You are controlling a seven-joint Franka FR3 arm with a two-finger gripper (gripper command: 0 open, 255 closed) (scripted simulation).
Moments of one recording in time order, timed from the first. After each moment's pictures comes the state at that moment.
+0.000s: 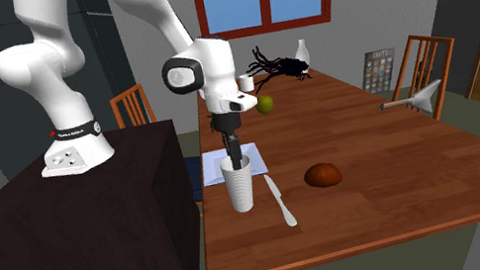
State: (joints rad) arm -0.21 0.45 -0.16 -2.31 -0.05 2.78 -0.42
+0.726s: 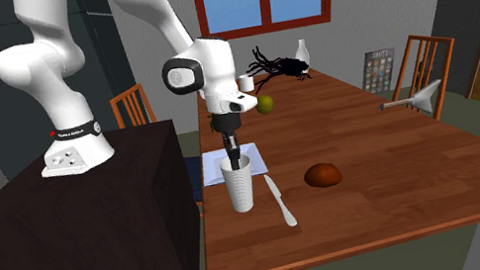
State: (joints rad) arm -0.22 0.45 -0.16 -2.31 -0.05 2.78 -0.42
